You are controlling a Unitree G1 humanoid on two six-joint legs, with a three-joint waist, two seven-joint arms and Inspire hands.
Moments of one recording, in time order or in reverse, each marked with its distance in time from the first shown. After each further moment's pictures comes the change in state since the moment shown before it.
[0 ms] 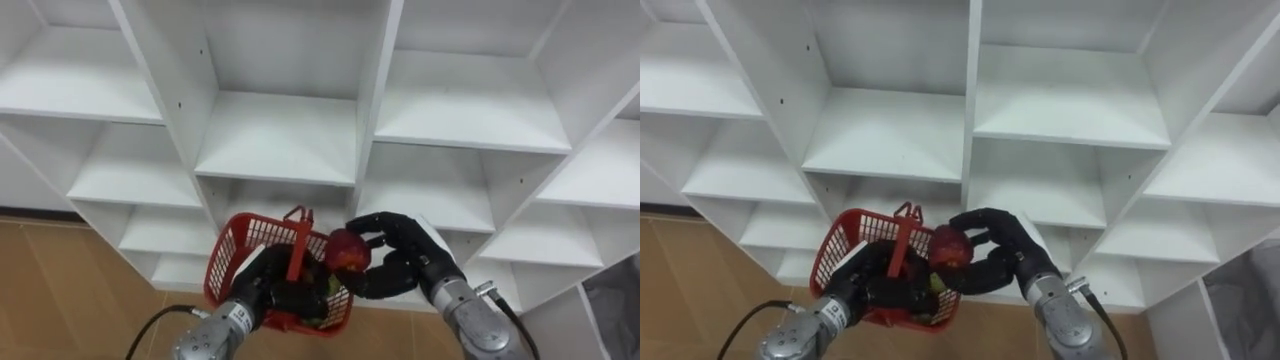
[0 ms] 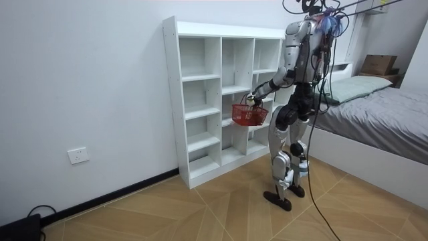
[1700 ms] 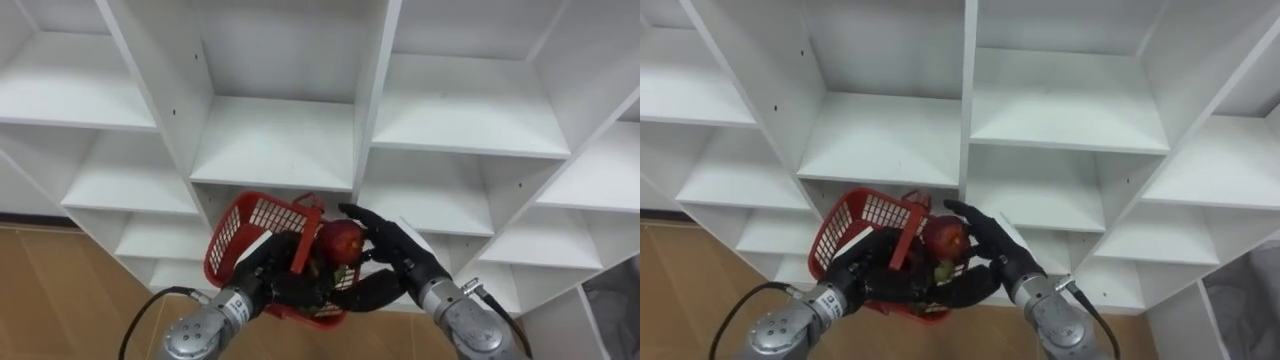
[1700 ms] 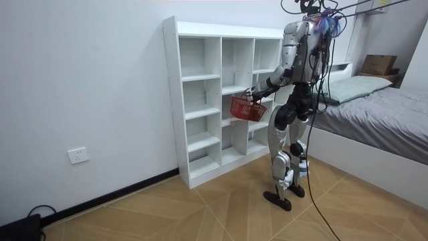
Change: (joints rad) left arm 0.001 0.044 -0.015 -0.105 0.005 0.003 -0.091; right arm 0.001 -0.009 0.044 0.006 -0.007 0.010 0.075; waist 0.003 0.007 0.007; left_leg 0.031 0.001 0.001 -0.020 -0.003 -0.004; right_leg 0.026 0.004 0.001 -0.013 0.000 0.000
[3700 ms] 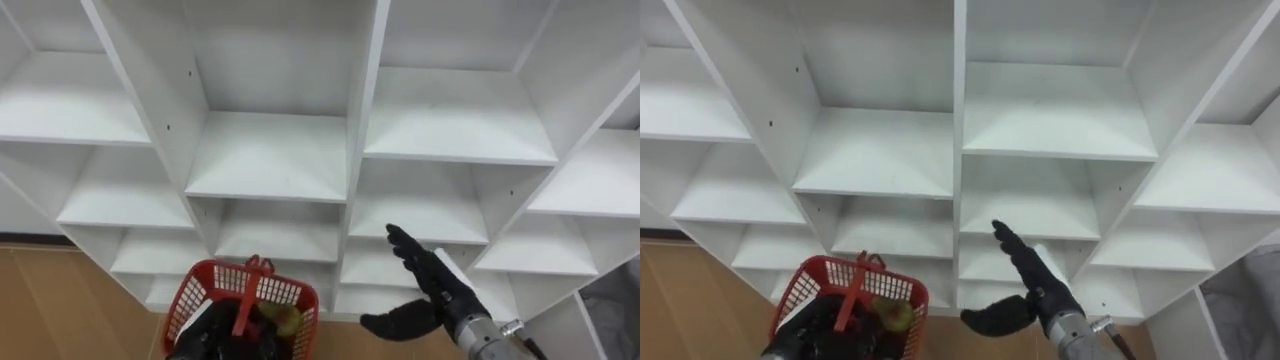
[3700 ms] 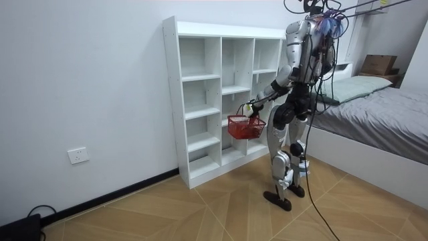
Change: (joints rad) left arm 0.216 0.036 0.198 0.157 0.119 0.003 0.058; right arm 0.200 -0.006 -0.177 0.015 -0.079 -0.002 -0.036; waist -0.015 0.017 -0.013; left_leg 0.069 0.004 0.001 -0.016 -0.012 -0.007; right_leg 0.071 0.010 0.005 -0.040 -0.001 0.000
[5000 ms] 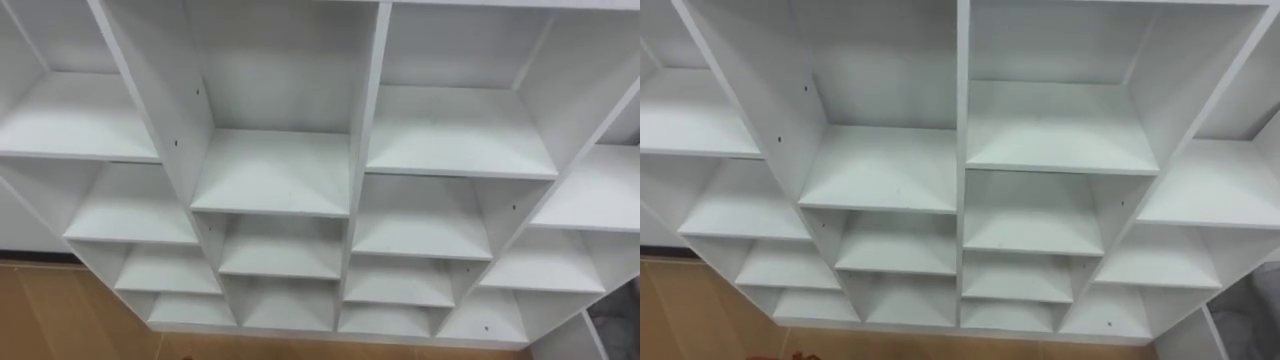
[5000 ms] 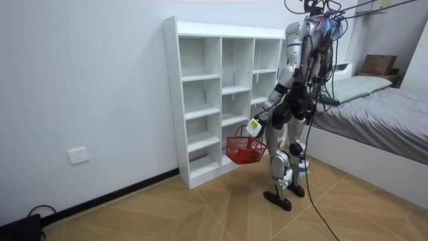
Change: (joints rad) left arm 0.031 -0.056 0.205 0.382 0.075 0.077 0.155; right arm 0.002 0.022 -0.200 0.741 0.000 0.090 -0.071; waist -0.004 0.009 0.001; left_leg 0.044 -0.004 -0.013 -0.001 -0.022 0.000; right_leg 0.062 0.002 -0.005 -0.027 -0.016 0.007
